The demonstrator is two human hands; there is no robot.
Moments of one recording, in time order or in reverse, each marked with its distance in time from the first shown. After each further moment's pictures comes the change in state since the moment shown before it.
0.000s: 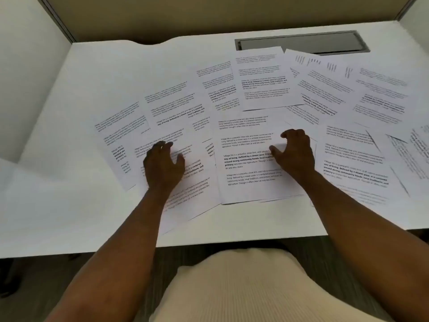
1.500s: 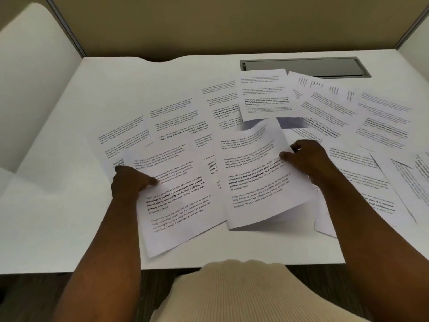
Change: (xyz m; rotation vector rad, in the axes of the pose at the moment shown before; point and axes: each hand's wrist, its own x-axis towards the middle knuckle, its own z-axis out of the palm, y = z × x) left_hand 0.051 -0.052 -0.039 -0.102 -0.235 -0.799; right_hand 0.033 -0.028 -0.055 0.220 -0.223 0.259
